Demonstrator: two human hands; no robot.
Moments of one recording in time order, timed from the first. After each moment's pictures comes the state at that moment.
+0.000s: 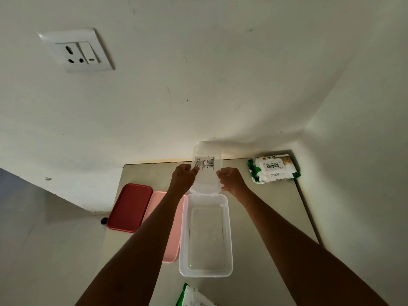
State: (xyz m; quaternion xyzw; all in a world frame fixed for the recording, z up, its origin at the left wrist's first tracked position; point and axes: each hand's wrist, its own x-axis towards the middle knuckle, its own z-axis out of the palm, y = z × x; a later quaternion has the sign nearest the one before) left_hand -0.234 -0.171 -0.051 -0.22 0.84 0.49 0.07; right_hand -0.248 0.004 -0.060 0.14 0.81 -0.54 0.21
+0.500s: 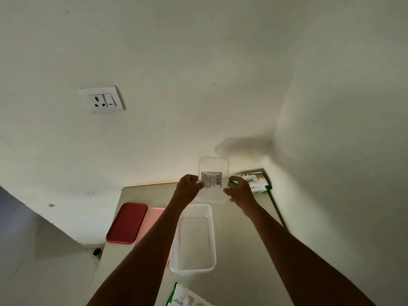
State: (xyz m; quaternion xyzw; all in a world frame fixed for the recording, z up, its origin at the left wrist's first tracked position) left_hand -0.159 -0.107 0.045 -0.12 0.83 0.53 0.06; right_hand -0.157 0.092 0.033 0.12 0.78 -0.61 0.10
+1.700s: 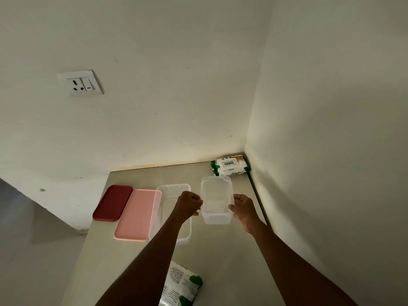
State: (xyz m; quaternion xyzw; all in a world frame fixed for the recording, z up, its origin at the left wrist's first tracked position) left_hand -0.060 -0.017 -0.016 -0.17 0.82 0.52 0.15; right_hand -0.053 0.191 -0.037 0.22 0.71 -0.66 0.13
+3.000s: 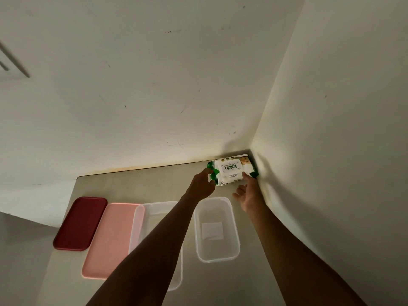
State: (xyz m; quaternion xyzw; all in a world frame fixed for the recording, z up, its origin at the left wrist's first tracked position) left_hand -0.265 0.030 -0.080 -0.03 0.91 0.38 0.16; right_hand -0.251 0.195 -0.088 0.41 0.45 -0.79 0.11
